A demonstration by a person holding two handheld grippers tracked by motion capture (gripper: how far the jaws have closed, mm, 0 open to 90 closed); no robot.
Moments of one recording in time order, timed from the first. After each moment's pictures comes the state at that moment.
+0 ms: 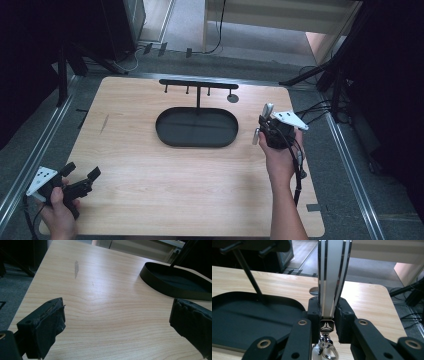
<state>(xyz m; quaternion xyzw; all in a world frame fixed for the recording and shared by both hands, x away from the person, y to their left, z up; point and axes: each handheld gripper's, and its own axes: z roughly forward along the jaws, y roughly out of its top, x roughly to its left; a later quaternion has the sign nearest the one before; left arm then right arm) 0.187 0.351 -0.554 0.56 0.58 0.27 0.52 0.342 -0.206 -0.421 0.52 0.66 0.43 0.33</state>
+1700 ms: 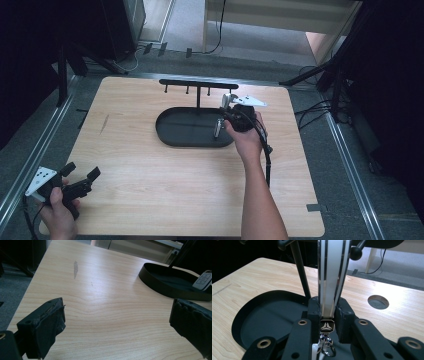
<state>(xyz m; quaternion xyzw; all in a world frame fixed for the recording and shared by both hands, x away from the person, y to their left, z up) 0.187 0.352 -0.555 0.56 0.58 0.27 0.52 0.407 -0.129 -0.447 0.44 0.73 0.47 0.22</state>
